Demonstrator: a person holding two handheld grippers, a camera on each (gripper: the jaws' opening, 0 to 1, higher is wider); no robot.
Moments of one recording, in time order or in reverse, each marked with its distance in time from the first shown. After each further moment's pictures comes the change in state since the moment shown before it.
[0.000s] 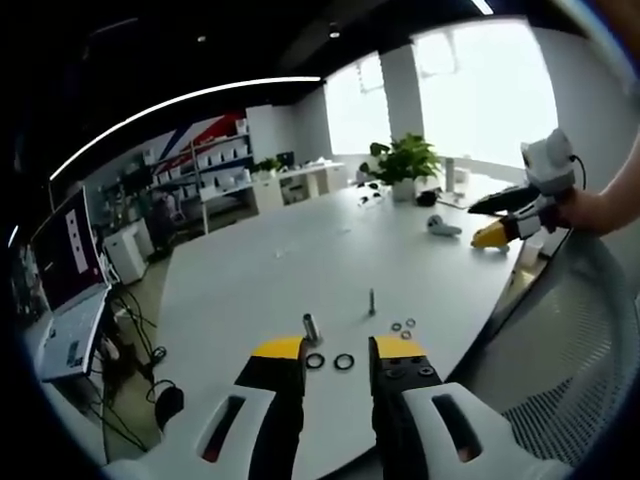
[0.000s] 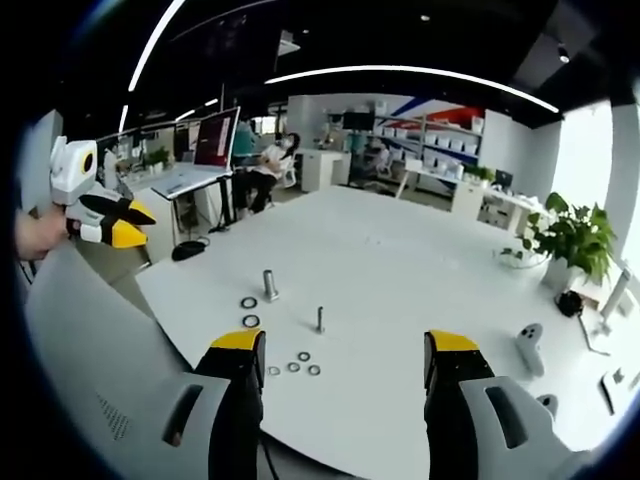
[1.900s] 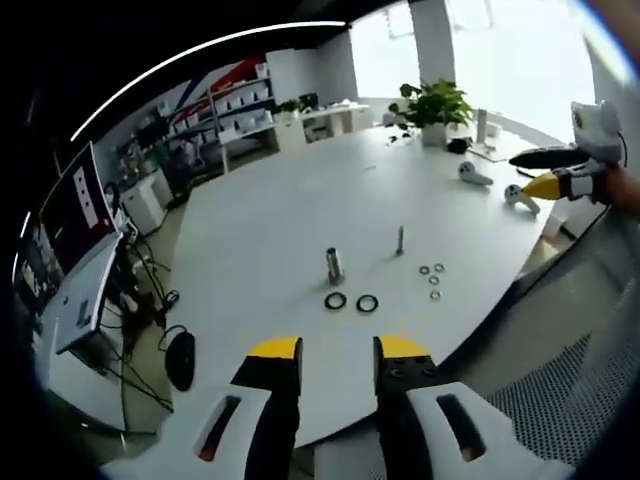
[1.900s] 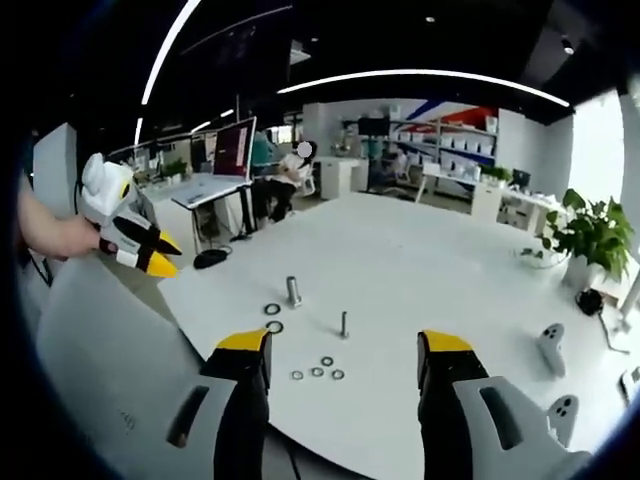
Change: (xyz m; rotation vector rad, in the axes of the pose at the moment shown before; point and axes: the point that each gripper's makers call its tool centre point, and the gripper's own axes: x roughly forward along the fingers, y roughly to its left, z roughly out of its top) left arm 0.011 0.017 -0.054 -0.041 0.298 0.096; right arm -0.002 0.017 0.003 0.039 -0.034 0.113
